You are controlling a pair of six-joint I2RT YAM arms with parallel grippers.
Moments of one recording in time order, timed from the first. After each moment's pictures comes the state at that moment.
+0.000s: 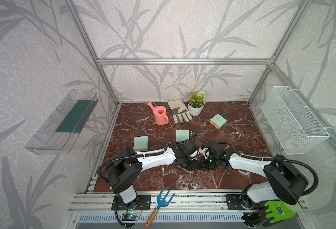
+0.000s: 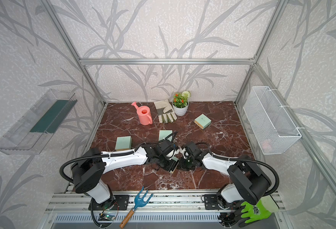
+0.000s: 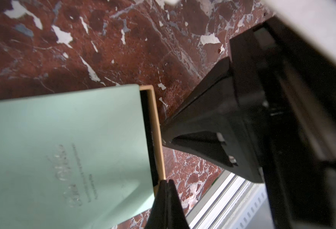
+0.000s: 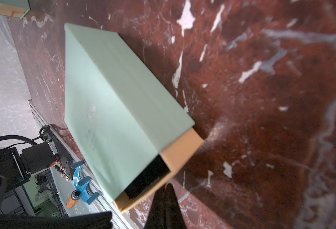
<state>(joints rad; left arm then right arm) -0.98 1.68 1.03 -0.49 0.30 -0.47 0.65 1.44 0.56 -0.20 -0.50 0.68</state>
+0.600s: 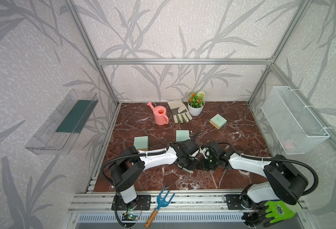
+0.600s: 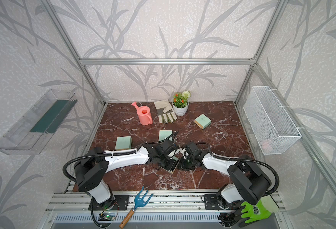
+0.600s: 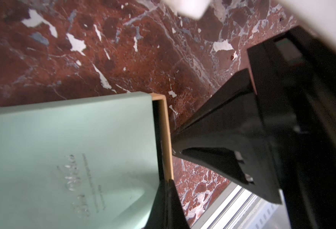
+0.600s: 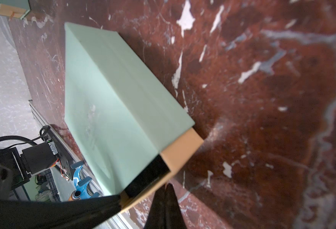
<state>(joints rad) -0.98 1.71 1.06 -0.50 0.25 -0.48 0.65 1.44 0.56 -0.20 -0.50 0.68</state>
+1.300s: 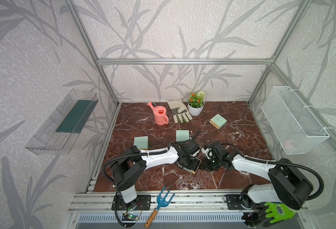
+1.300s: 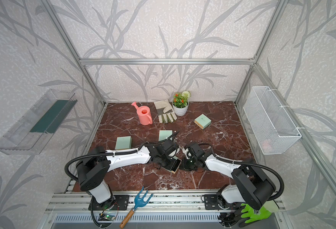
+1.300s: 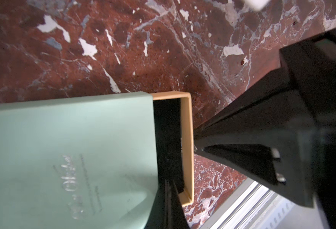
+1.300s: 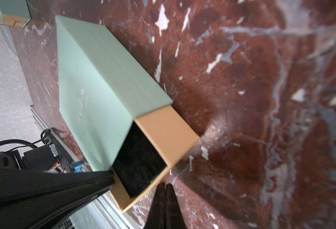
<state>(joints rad) -0.98 1.73 1.08 -0.52 0.20 -0.49 0.61 1.38 0.52 -0.22 -0.50 0.68</state>
